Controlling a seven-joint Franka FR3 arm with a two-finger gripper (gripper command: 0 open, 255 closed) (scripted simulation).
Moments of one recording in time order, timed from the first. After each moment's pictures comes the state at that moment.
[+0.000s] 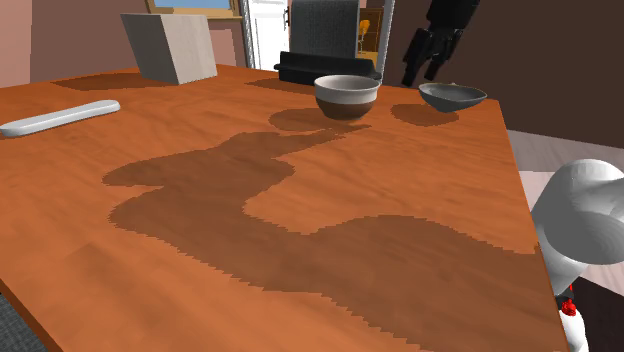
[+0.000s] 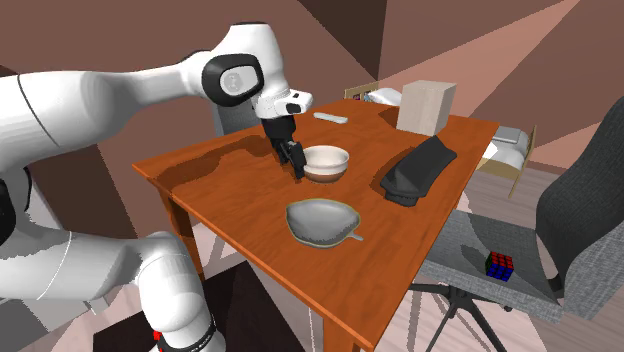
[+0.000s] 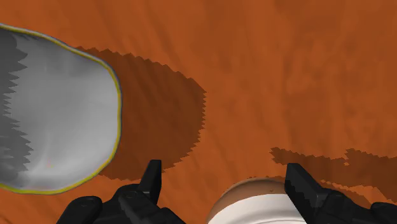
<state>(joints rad) 0.00 -0.83 0.03 -2.30 0.00 1.70 0.13</state>
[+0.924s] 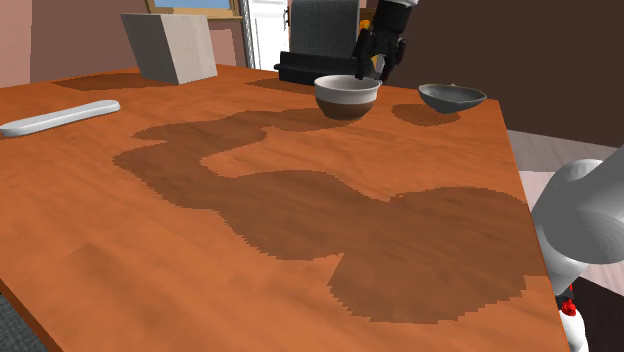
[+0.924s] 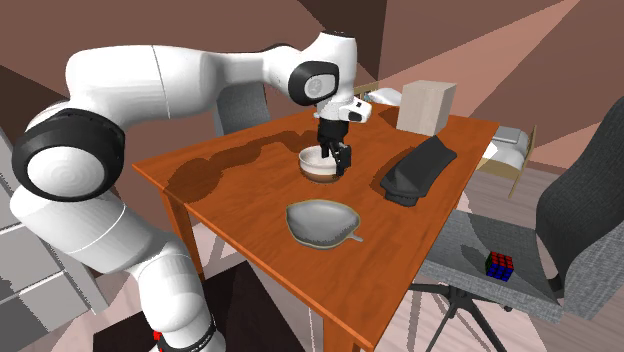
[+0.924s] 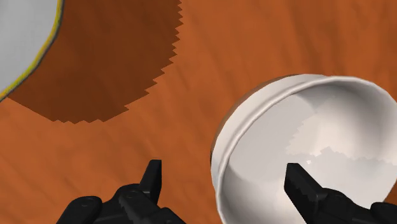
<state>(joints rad) 0.00 -0.38 -0.07 -1.99 0.13 1.73 0.13</state>
